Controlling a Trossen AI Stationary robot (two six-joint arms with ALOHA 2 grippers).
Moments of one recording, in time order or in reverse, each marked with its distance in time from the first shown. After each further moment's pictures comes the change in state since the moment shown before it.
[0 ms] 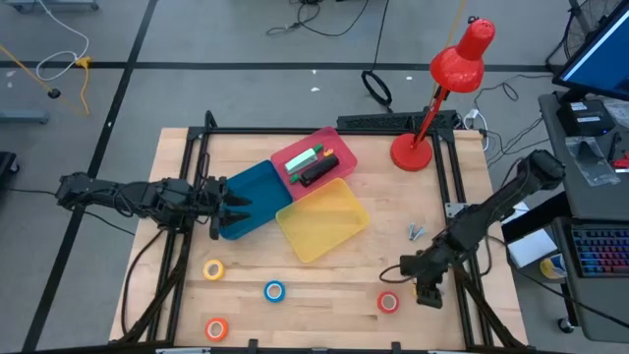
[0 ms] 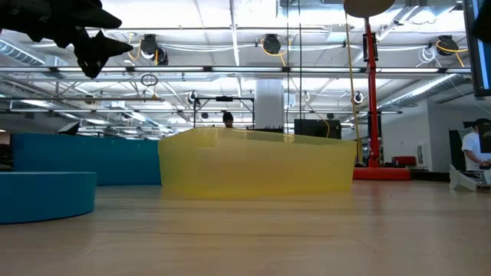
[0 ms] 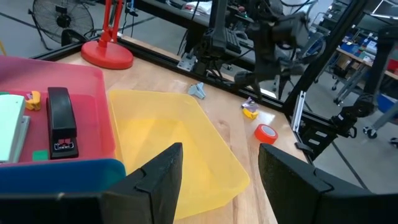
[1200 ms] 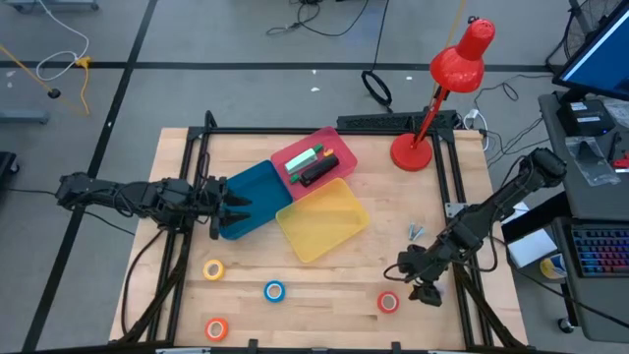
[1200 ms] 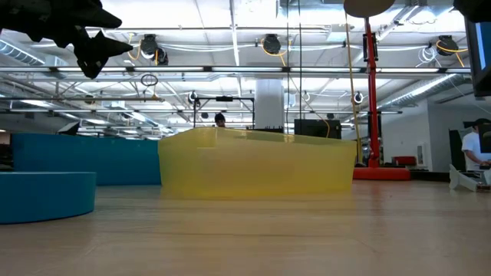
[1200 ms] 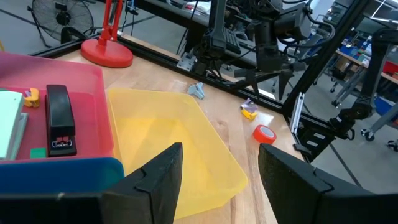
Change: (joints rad) left arm 0.000 0.000 0.000 0.001 0.001 -0.016; right arm 0.005 -0.050 0.000 0.043 0.183 -0.160
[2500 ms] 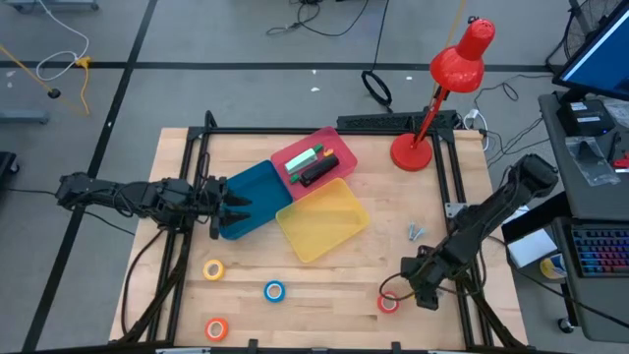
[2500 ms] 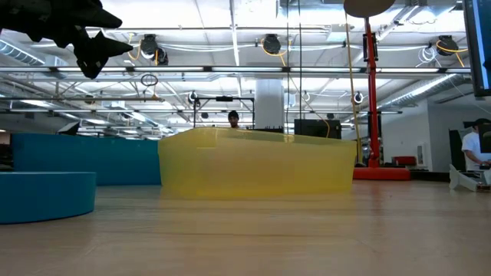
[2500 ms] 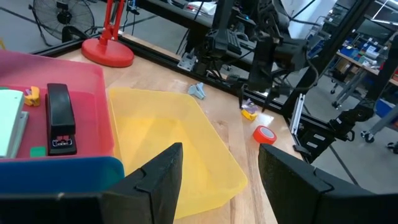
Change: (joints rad) left arm 0.000 0.000 0.000 0.000 -0.003 -0.010; right arm 0.094 0.193 0.000 -0.154 0.026 0.159
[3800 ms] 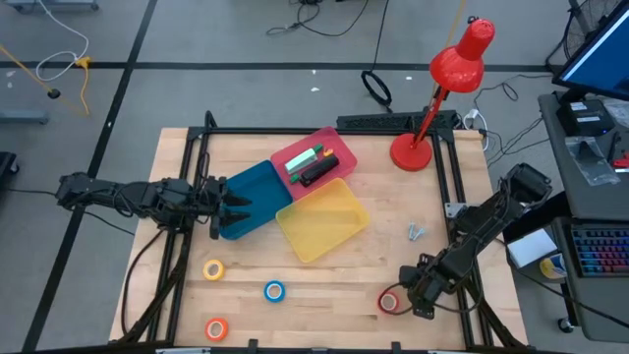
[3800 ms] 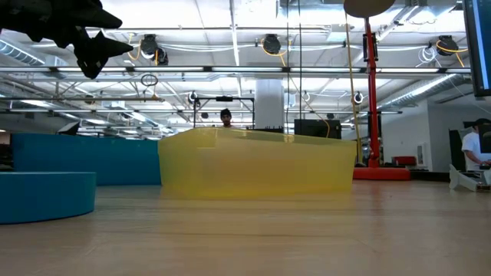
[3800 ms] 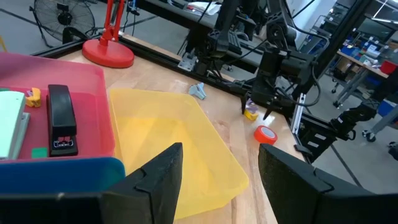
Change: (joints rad) left arm 0.000 0.000 0.000 0.000 -0.002 0.008; right arm 0.074 0.172 0.002 0.041 0.038 0.121
